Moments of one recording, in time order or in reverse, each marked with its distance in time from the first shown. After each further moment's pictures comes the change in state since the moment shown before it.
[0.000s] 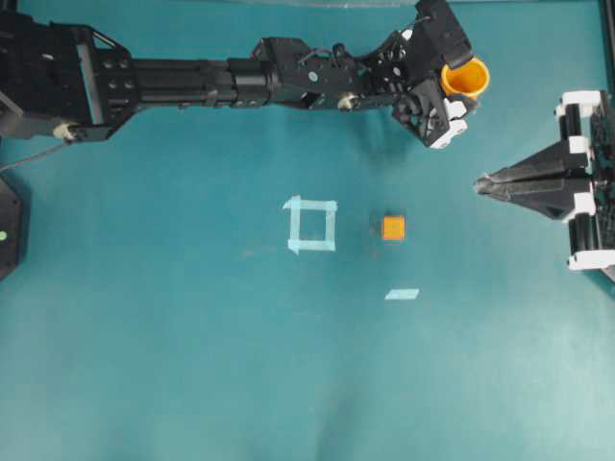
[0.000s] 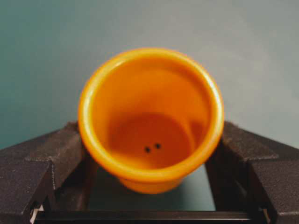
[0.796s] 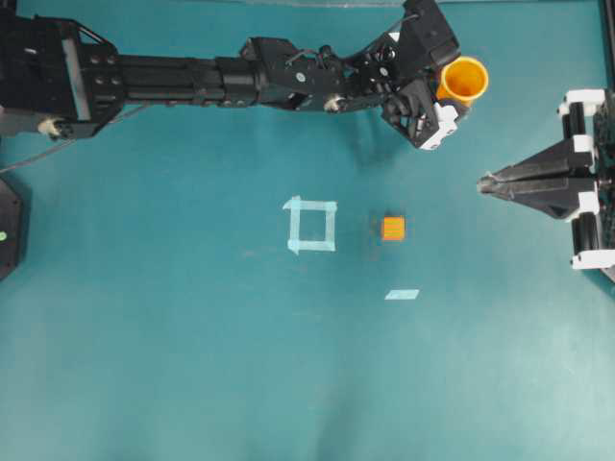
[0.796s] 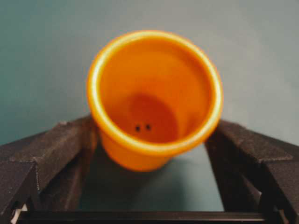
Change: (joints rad) left arm 0.015 -0.018 0.063 0.000 -0.094 -0.014; right arm 0.000 -0.015 0.002 0.000 -0.005 -0.002
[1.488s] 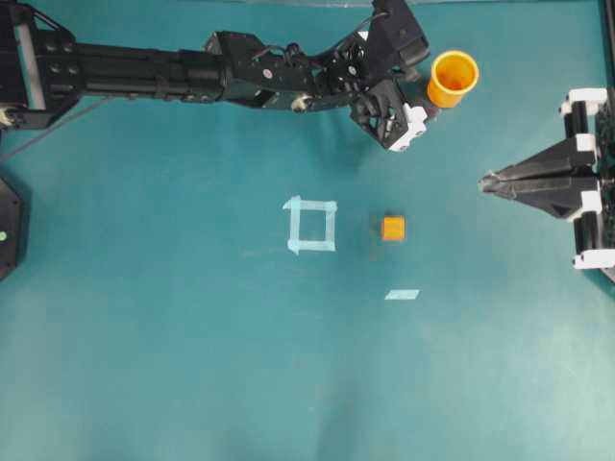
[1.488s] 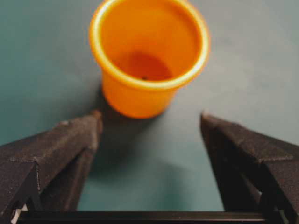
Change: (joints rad) left arm 0.009 -0.137 0.213 -0.002 -0.032 0.000; right arm 0.000 -0.009 0.000 0.000 0.000 0.002
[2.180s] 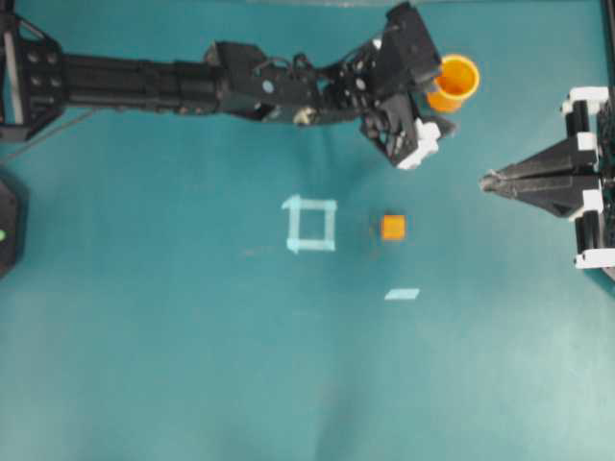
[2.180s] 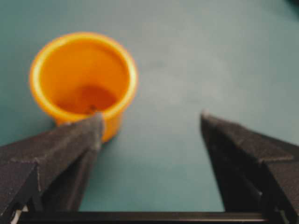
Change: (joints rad) left arm -0.054 -0.063 0.014 0.000 -0.002 0.014; right arm 0.002 0.000 -0.002 0.000 0.000 0.003
